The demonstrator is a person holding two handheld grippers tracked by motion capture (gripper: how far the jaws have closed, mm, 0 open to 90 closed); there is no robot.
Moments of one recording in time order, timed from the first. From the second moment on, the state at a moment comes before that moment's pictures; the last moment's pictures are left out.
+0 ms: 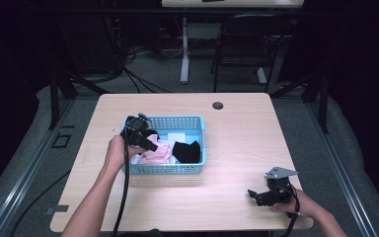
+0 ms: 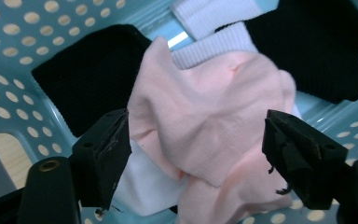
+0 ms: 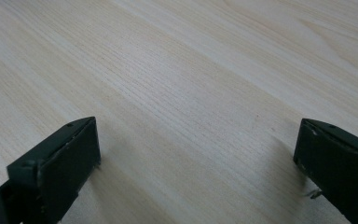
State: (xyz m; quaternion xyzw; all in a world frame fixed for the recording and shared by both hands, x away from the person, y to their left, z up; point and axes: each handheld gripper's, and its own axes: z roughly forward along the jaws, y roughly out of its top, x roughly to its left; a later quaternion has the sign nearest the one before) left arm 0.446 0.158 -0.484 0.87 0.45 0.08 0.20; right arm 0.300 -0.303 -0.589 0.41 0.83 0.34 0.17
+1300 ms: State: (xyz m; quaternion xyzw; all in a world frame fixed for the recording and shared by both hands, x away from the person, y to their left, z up) left arm 0.451 0.153 -0.469 0.88 0.43 0.09 0.19; right arm 0.300 -0.303 -0.589 0.41 0.83 0.34 0.17
